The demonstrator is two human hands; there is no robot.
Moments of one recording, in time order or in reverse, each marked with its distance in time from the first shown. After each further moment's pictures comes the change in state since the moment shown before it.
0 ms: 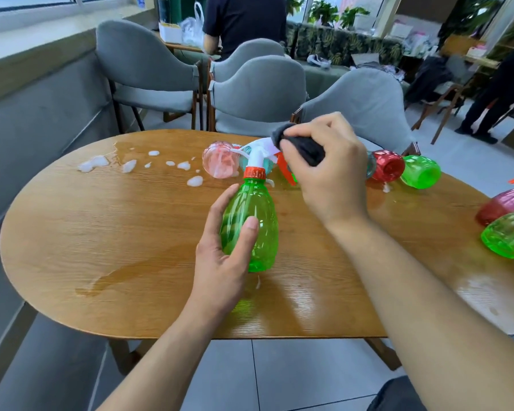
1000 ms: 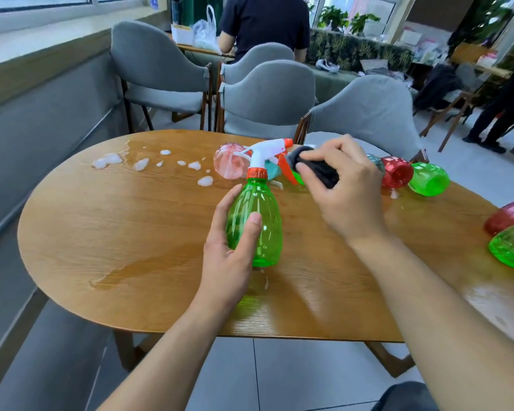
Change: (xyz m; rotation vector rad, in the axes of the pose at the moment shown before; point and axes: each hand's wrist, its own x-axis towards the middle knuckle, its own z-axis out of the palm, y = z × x) left_hand 0.006 -0.002 -0.003 -0.067 0.043 -0.059; right_hand -0.015 0.017 -0.008 -0.065 -0.116 -0.086
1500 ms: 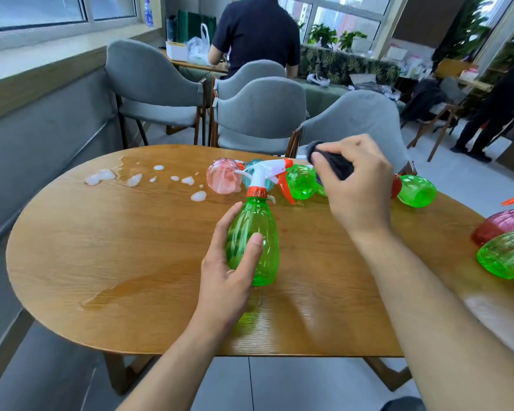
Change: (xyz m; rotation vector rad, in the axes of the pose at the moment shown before) left_hand -0.003 -0.002 0.005 0.041 -0.035 0.020; right_hand 0.027 0.012 -0.014 0.007 0.135 0.169
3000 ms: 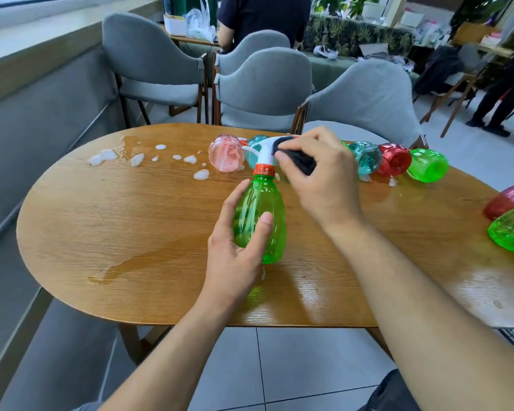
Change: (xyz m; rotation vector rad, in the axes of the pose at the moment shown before) left_hand -0.004 -0.006 0.003 0.064 -0.011 0.034; right_hand -0.031 -0.019 0.027 0.041 -0.161 -0.068
